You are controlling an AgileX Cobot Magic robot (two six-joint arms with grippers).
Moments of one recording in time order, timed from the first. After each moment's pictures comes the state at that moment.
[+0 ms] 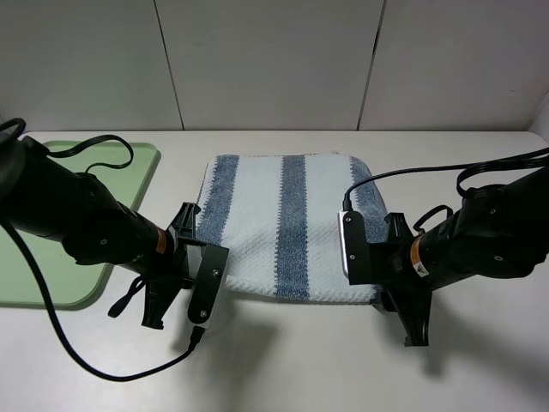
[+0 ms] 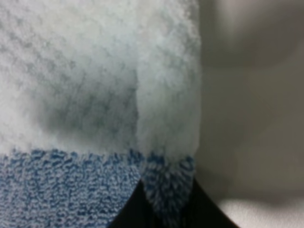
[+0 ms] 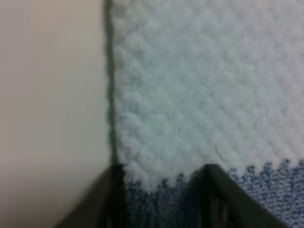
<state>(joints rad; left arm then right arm) -0.66 1.88 -0.63 0.25 -0.08 0.97 0.58 1.77 -0.50 -0.52 0.07 -0.48</state>
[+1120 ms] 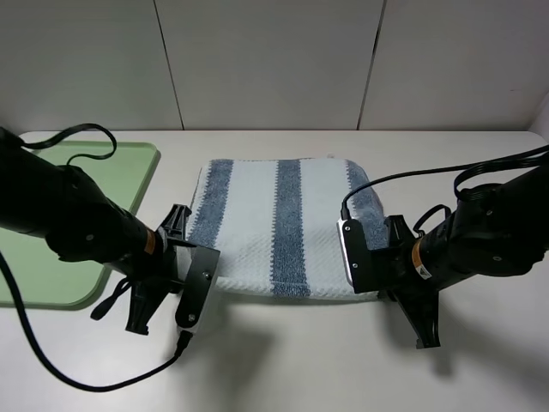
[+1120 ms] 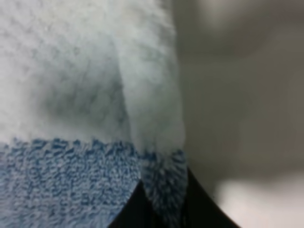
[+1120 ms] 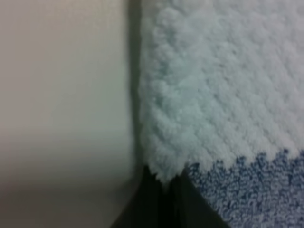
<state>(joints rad) -0.66 1.78 -0.61 0.25 0.03 0.97 0.58 1.76 -0.51 -0.58 0.12 -0.49</state>
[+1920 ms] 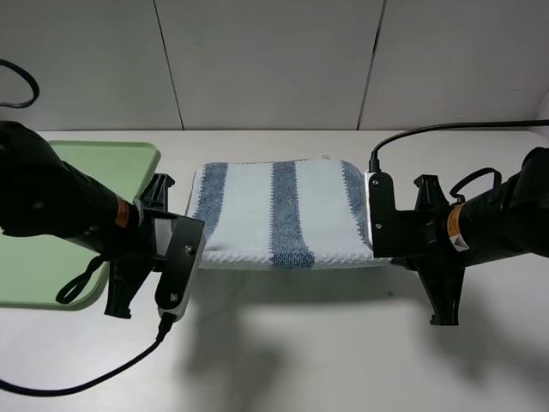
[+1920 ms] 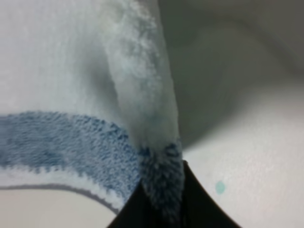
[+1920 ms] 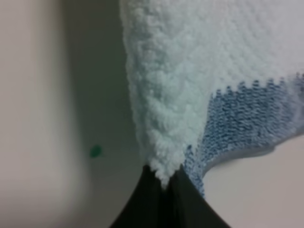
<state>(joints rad) -0.67 1.57 -0.62 0.23 0.19 0.97 0.59 1.44 -0.50 -0.49 0.28 -0.49</state>
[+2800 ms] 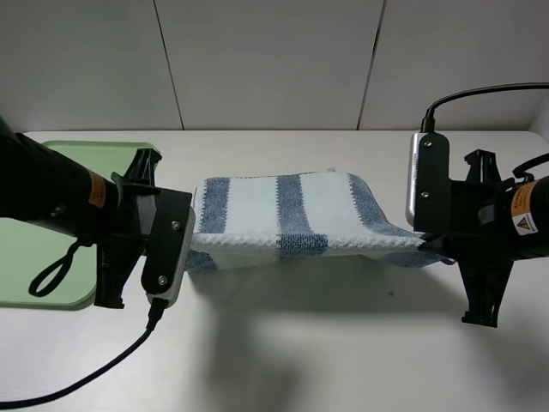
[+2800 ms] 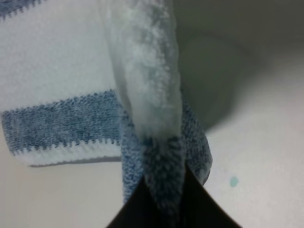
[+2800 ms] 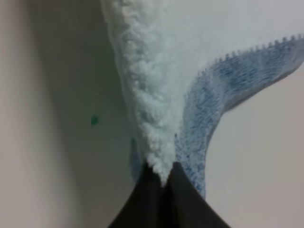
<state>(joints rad) -0.68 1.42 -0.62 0.20 0.27 0.95 0.59 1.15 -0.51 -0.30 0.49 -0.56</state>
